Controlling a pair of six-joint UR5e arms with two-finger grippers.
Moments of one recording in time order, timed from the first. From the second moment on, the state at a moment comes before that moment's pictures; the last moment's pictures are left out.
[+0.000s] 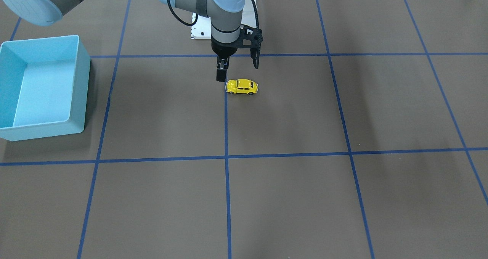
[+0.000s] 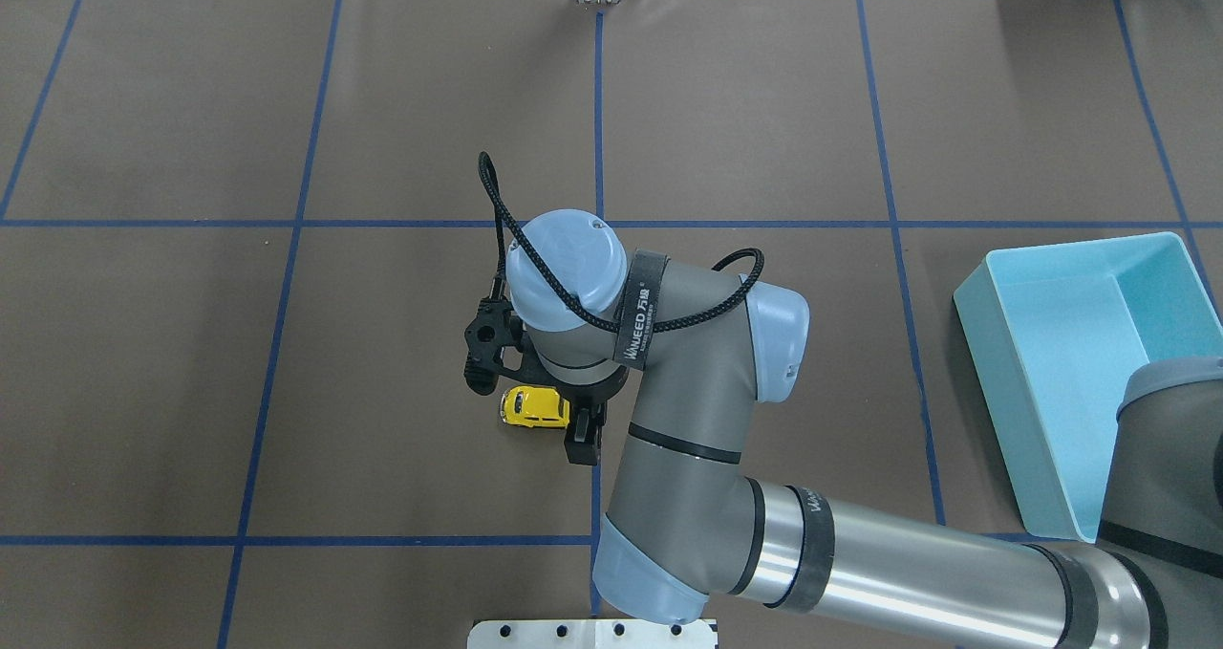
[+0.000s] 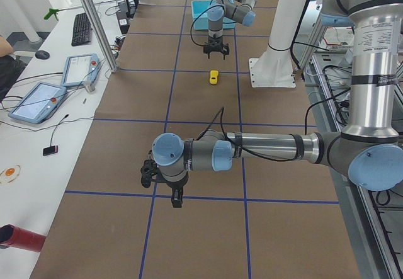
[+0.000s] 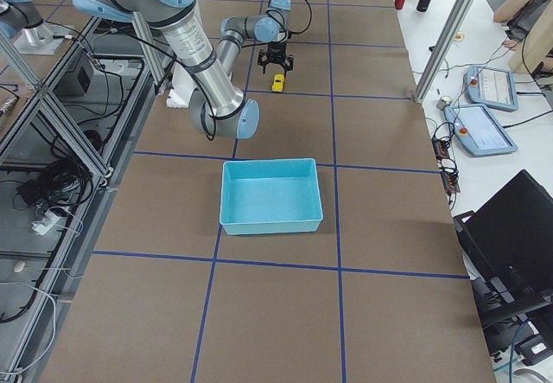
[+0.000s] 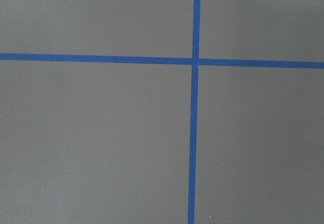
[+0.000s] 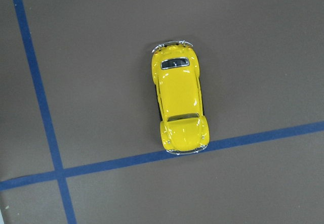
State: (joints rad) left arm -1.59 -1.53 -1.63 -1.54 -2.40 0.01; right arm 0.39 -0.72 1.64 -1.82 1.89 -0.19
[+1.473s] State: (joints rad) left arm -1.59 -1.52 -1.63 -1.54 -2.39 0.01; right arm 0.38 -0.62 1.36 -1.65 1.91 -0.31
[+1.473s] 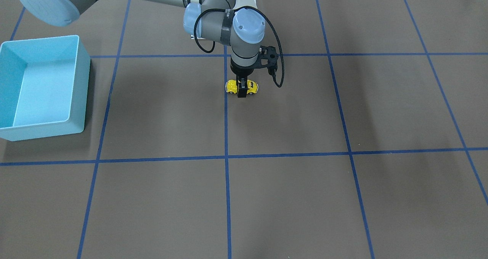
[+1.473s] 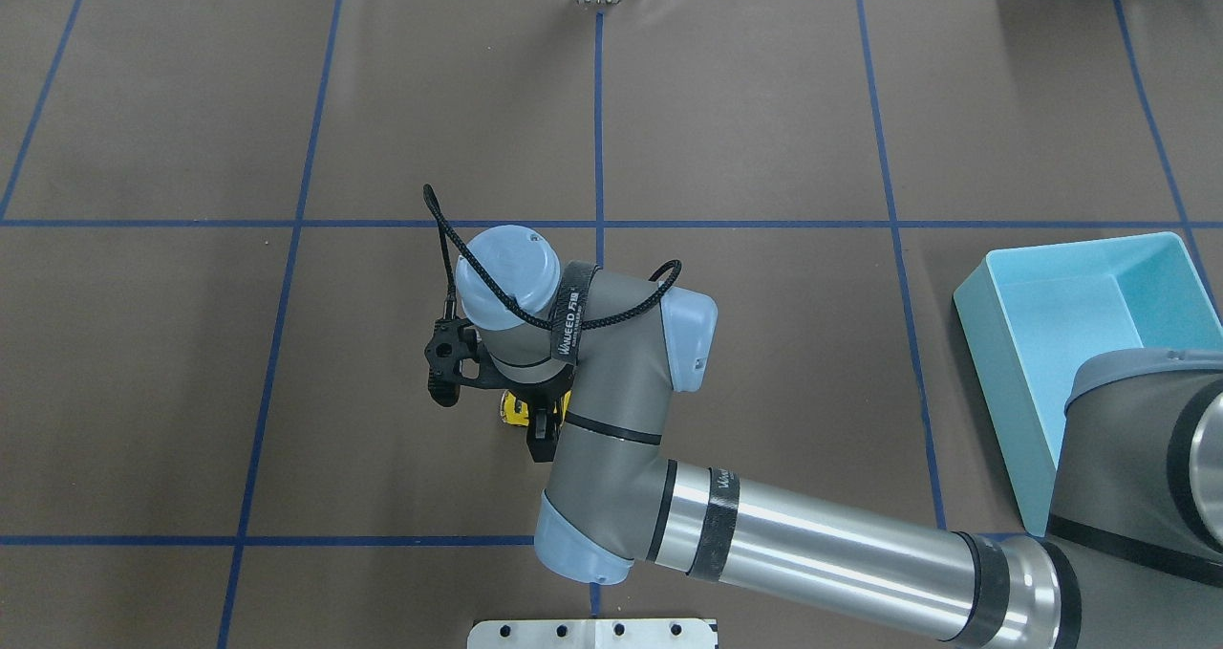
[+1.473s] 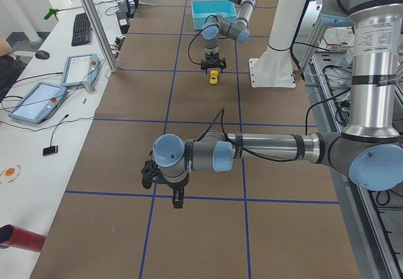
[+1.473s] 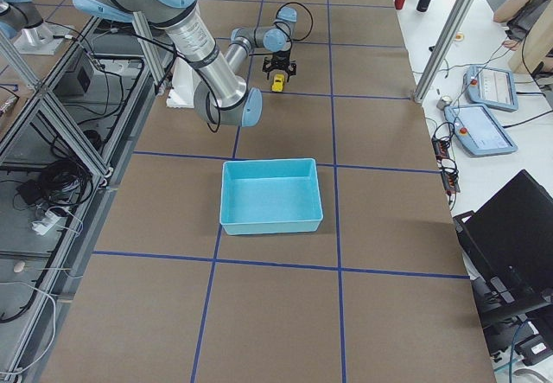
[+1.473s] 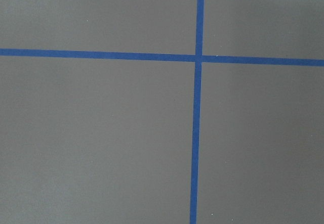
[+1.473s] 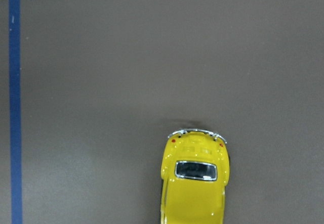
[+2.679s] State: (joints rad) left arm -1.59 -1.52 -1.62 -1.54 -2.39 0.01; right arm 0.35 -0.63 1.36 -1.65 1.85 -0.31
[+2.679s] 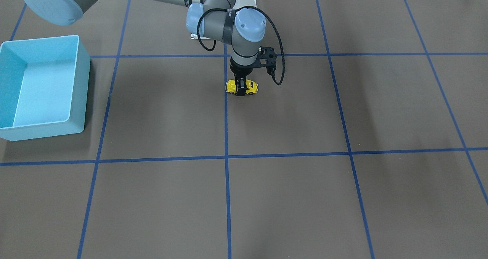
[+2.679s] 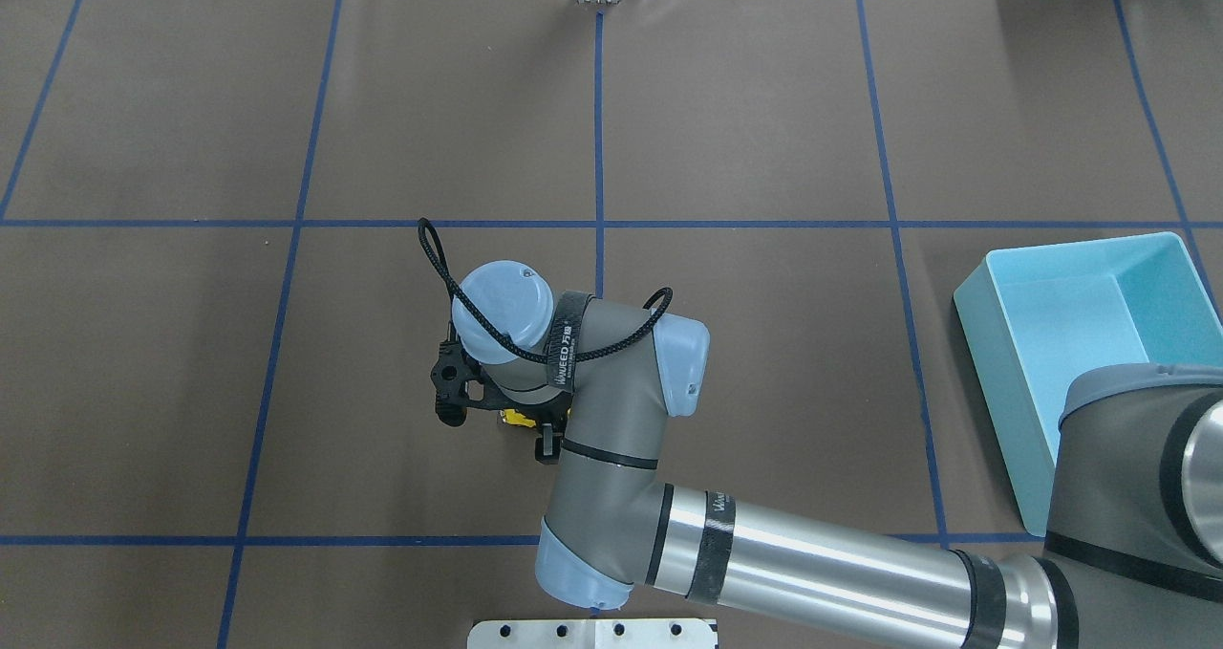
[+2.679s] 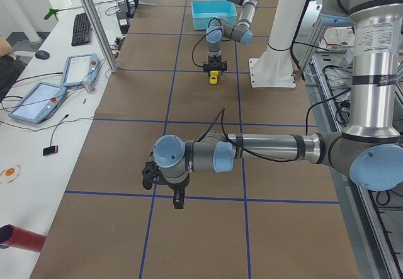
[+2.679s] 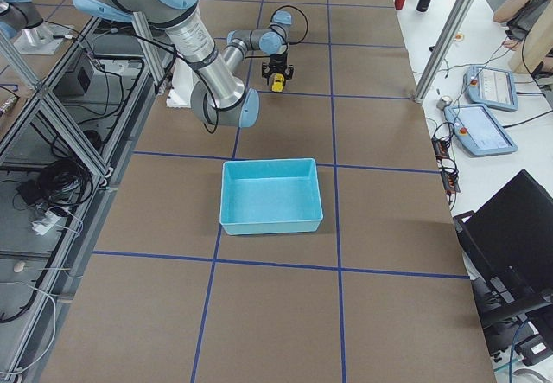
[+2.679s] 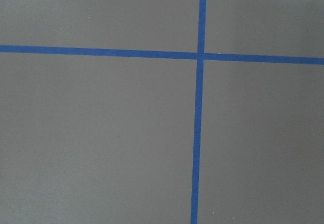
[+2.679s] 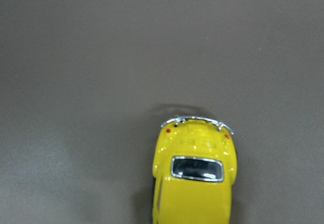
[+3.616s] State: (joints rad) left arm -1.59 -1.52 -1.62 -1.54 -2.39 0.00; right arm 0.54 -0.76 1.67 -1.78 1.83 -0.38
